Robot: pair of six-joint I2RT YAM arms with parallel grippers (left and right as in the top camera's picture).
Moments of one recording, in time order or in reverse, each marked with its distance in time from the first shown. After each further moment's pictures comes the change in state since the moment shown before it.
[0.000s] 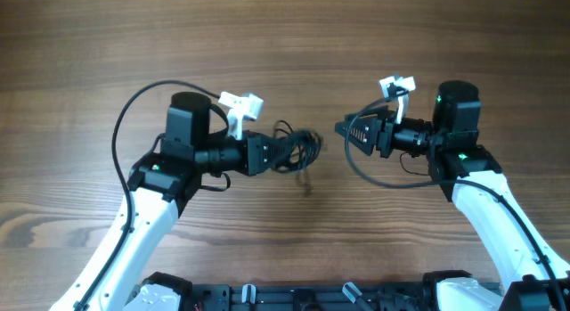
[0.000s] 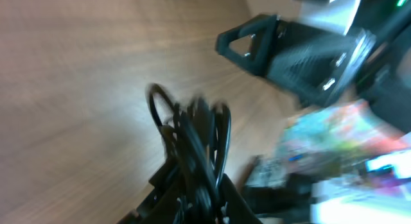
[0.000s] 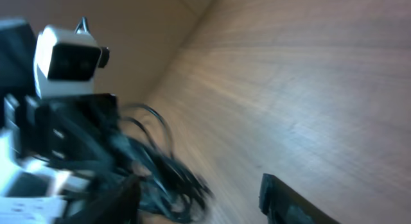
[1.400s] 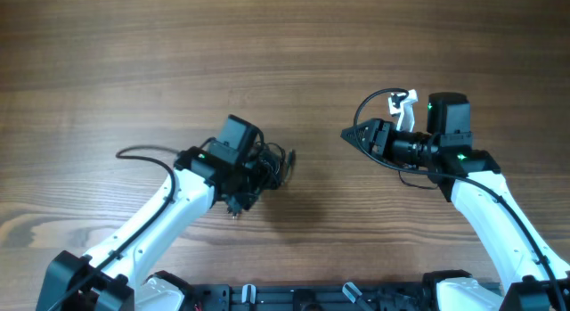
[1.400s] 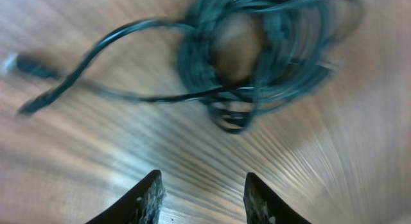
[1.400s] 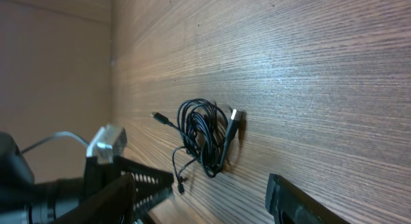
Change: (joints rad) left arm -0.187 0.194 0.003 -0.377 -0.578 -1.060; right arm 0.010 -0.002 -0.001 -0.306 0.286 0.209
